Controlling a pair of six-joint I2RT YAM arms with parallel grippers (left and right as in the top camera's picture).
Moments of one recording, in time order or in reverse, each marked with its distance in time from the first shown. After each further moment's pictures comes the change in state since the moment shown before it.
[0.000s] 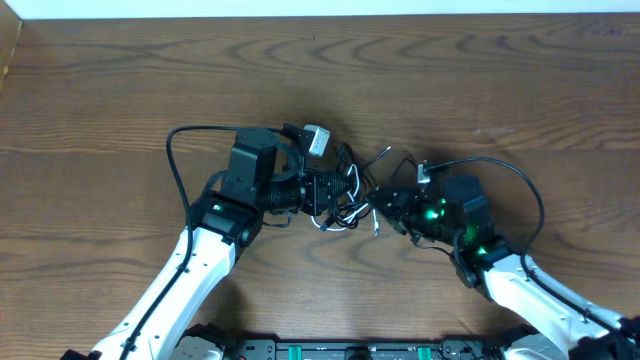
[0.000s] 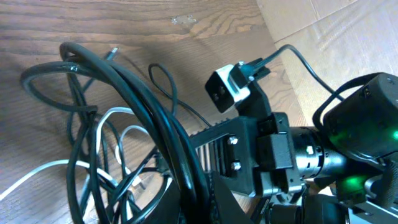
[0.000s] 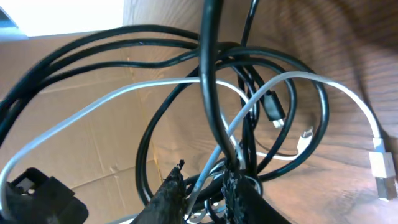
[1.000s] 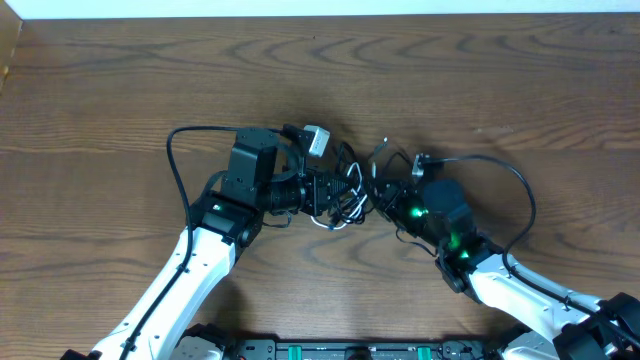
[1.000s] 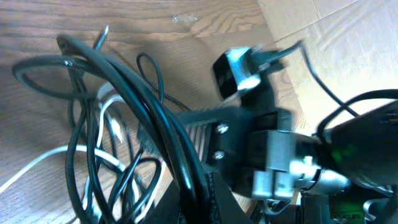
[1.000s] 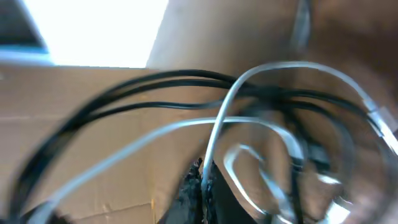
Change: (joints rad) left arm 0.000 0.000 0.000 -0.008 0.000 0.000; right arm 0.112 0.067 -0.003 0.255 0.296 -0.037
